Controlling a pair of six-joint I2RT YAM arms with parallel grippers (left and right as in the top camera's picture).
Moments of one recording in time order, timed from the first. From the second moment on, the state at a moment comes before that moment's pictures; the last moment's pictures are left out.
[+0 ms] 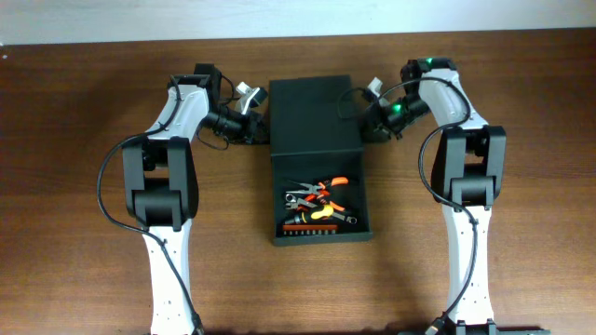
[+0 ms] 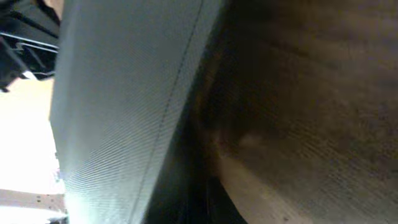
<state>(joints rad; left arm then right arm) -0.07 2.50 1.98 -1.08 0.88 0.35 0.03 2.68 2.31 -1.43 -0.91 -0.27</state>
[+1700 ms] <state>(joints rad) -0.15 2.50 2.68 -1.66 0.82 0.32 0.05 2.47 2.63 -1.69 -0.76 -0.19</state>
